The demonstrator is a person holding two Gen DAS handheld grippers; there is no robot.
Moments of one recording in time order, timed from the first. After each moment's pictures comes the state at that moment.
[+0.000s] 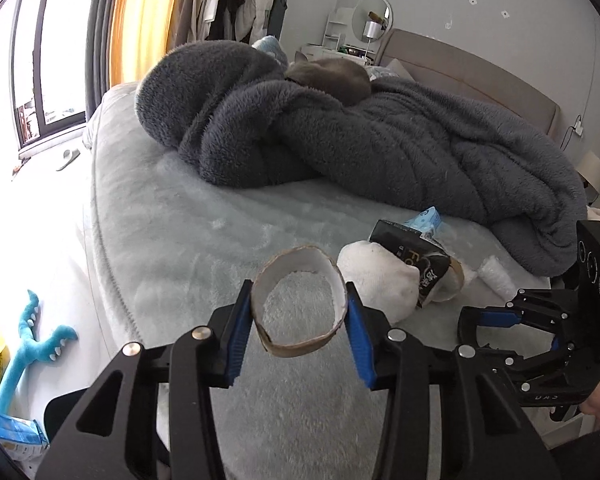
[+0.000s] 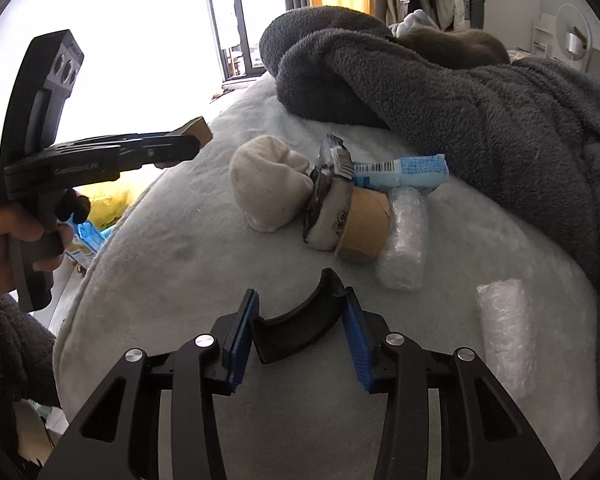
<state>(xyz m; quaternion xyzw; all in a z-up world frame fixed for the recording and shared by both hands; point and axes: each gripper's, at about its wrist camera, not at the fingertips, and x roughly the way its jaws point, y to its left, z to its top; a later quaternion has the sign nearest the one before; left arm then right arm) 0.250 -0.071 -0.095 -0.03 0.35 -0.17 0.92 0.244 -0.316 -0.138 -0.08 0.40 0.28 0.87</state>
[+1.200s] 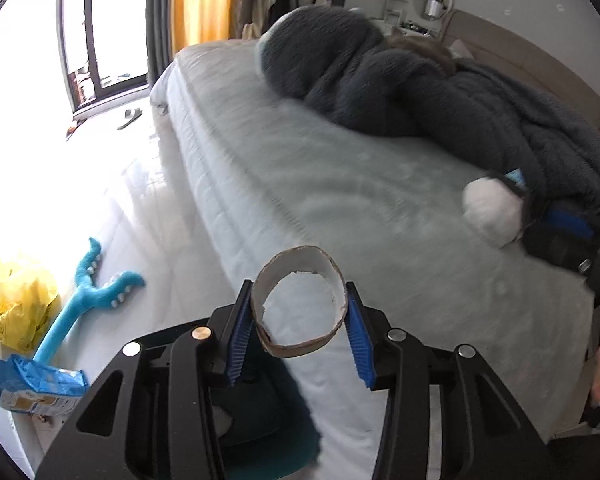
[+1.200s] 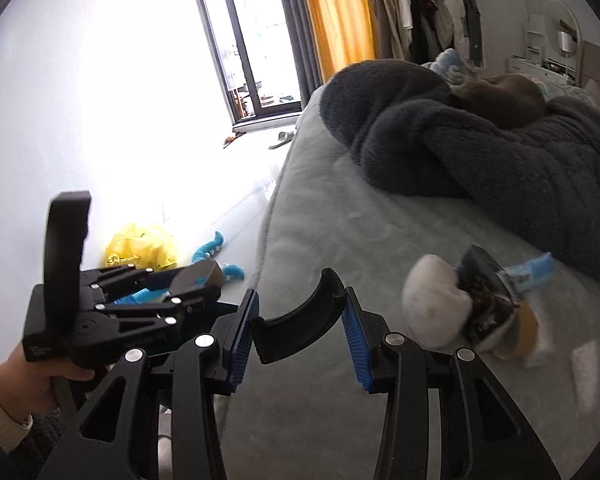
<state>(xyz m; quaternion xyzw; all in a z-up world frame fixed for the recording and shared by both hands) 0.220 0.040 -0.121 -0.02 0.42 -0.07 0.90 0.240 -0.188 -0.082 -0.01 0.36 0.30 0.88</state>
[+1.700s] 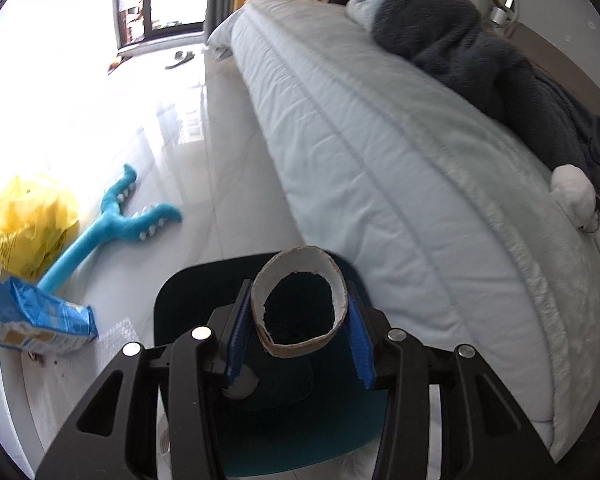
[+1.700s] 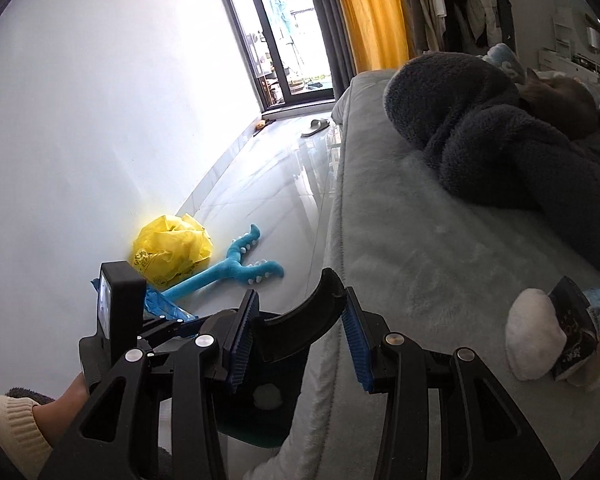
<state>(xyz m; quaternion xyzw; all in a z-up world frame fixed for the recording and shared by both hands) 0.197 0.130 -0.182 -0.09 0.47 0.00 0.88 0.251 -0.109 -0.079 -0.01 0.38 0.34 0.86</state>
